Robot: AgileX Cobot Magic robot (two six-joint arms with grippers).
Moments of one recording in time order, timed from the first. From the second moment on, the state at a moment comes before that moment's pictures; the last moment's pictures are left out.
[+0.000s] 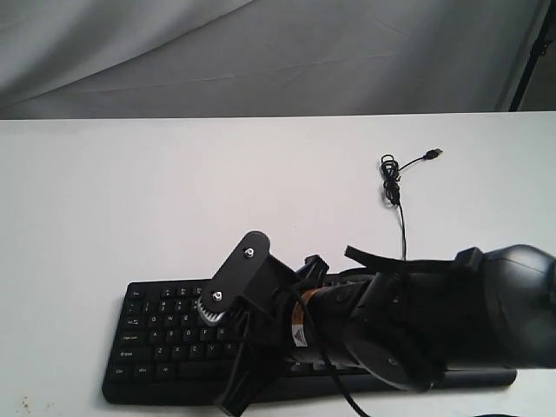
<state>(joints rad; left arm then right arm) -0.18 0.00 0.00 0.04 0.26 -0.02 0.93 1.80 -0.78 -0.03 -0.08 -0.09</state>
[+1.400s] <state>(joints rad) -0.18 0.00 0.00 0.04 0.26 -0.02 0.93 1.82 -0.79 -0.03 -0.11 -0.10</state>
